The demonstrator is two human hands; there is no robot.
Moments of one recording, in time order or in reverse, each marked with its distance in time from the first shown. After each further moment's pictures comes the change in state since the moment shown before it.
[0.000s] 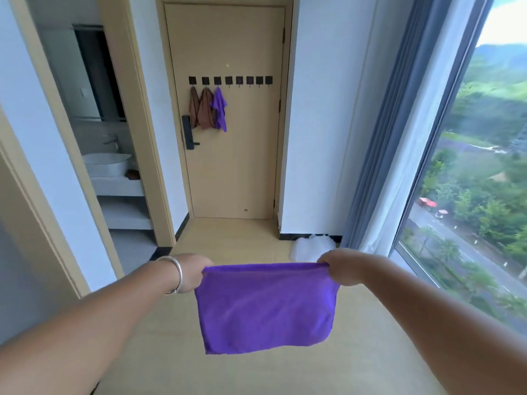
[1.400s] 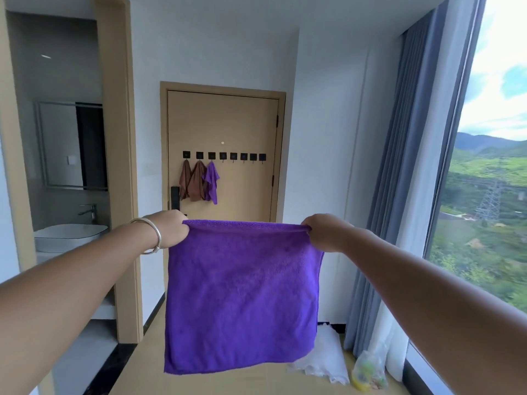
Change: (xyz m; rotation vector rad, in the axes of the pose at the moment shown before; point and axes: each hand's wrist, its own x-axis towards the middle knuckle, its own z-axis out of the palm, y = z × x) left_hand 0.171 -0.084 -0.282 -0.185 0.573 -0.091; right_hand 0.210 0.023 -0.262 0.049 0.615 0.031
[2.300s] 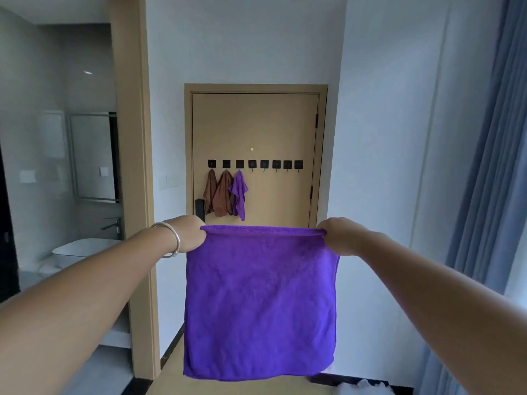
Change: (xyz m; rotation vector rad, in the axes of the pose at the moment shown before) left_hand 0.308 -0.042 0.064 0.025 -0.027 -0.078; right_hand 0.351 0.061 0.107 0.063 -0.015 -0.043
